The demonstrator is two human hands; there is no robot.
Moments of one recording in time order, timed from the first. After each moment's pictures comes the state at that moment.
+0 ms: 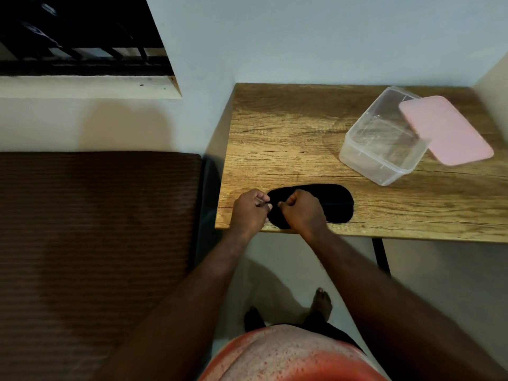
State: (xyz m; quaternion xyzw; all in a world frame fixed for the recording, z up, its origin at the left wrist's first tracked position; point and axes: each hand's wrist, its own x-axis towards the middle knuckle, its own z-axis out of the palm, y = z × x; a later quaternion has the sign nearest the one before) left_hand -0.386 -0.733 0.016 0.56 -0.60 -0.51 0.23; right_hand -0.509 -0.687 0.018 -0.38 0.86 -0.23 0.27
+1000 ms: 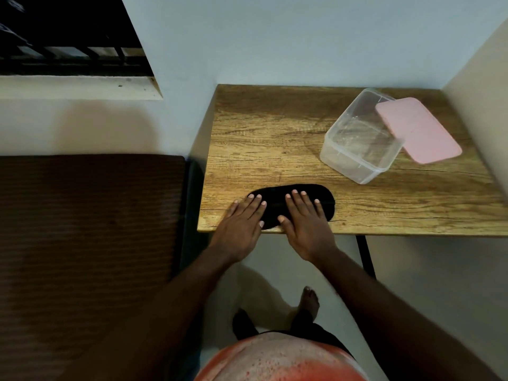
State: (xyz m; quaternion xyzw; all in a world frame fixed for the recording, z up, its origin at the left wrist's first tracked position) left_hand -0.367 -0.715 -0.019 0.34 -0.94 -0.10 0.01; right_hand -0.550 -0.623 -0.017 -0.62 0.78 -0.08 0.10
